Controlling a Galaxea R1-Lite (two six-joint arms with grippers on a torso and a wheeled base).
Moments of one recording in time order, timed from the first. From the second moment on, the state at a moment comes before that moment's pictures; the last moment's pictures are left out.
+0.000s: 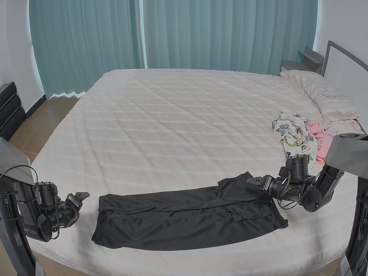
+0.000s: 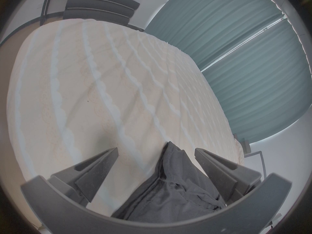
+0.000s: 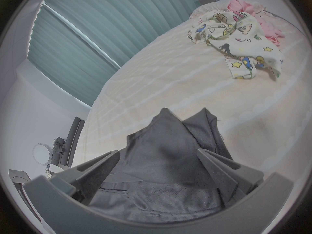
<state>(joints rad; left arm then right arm) 0.19 2.25 -0.19 -1.43 -0.19 -0.85 0.21 2.26 -0.68 -0.97 0.18 0.62</state>
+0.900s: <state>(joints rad) 0.15 2.29 -0.17 -1.44 -0.19 -0.86 0.19 2.31 -0.63 -0.98 0.18 0.62</state>
